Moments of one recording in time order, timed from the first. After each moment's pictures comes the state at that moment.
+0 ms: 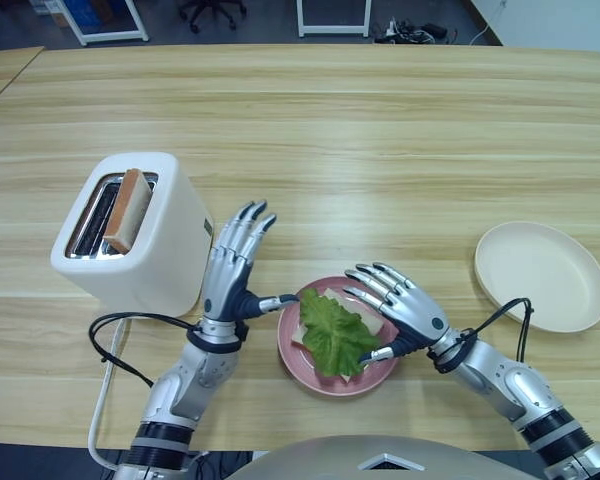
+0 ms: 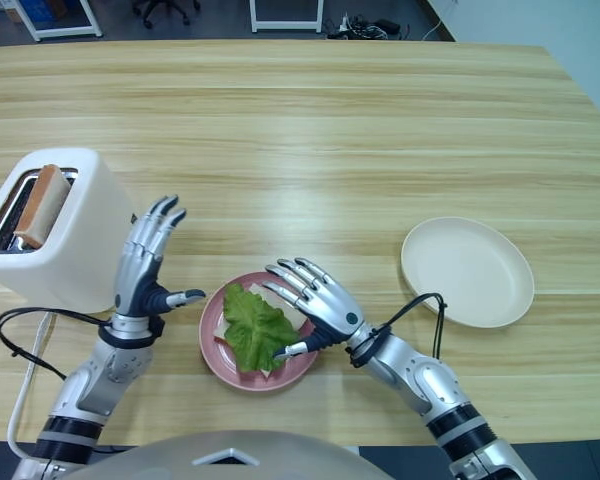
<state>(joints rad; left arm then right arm) 0.19 0.38 -0.03 -0.08 0.80 -0.54 0.60 0.07 -0.59 0.42 0.00 -1.05 -0.51 -0.42</state>
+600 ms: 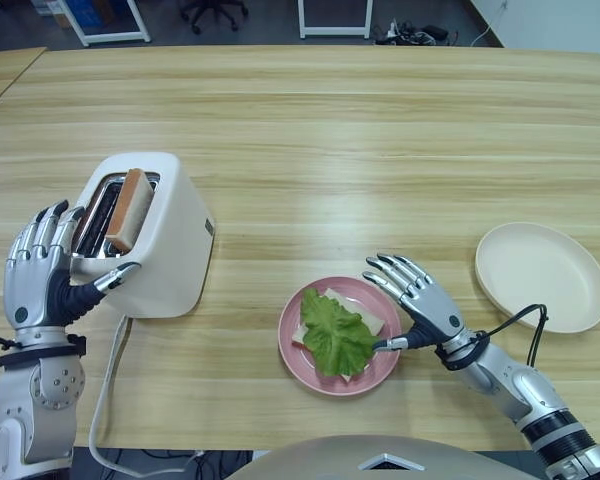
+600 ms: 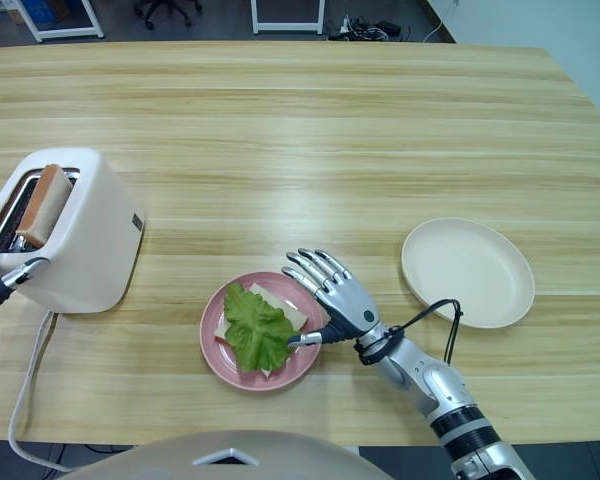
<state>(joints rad) 0.34 0.65 0.44 -0.11 0.64 -0.24 0.21 0.06 -0.56 0.39 0.10 -0.99 -0.56 -0.53</state>
